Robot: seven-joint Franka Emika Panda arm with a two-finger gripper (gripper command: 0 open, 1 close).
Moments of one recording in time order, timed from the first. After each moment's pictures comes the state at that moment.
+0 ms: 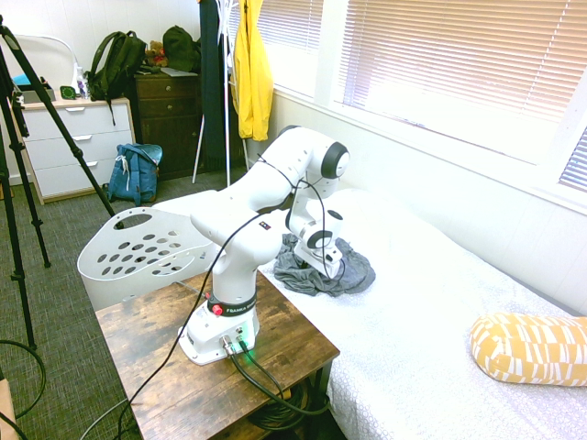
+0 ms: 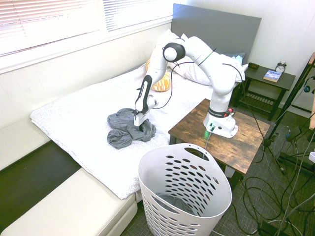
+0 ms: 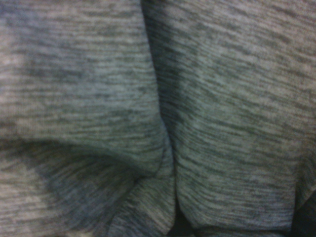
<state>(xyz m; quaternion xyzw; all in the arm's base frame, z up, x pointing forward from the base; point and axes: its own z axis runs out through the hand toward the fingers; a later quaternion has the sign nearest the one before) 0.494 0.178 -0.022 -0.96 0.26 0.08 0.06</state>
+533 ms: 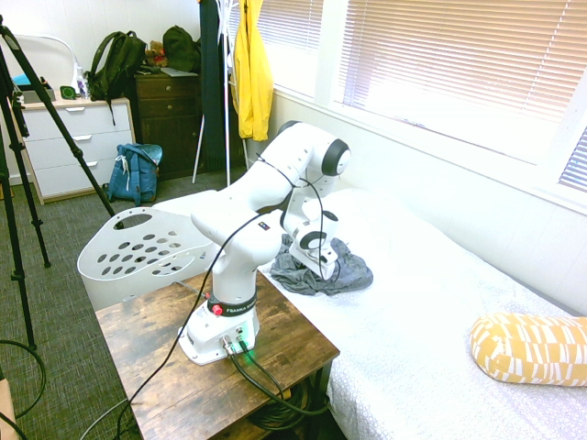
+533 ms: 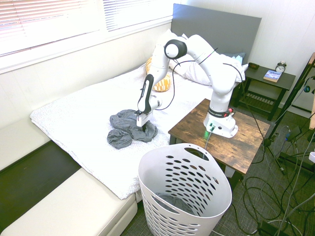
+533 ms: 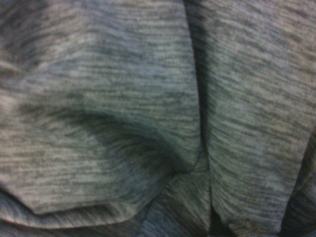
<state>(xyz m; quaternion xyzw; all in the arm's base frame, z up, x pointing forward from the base) 0.465 0.178 -0.008 -0.96 0.26 0.08 0.07</state>
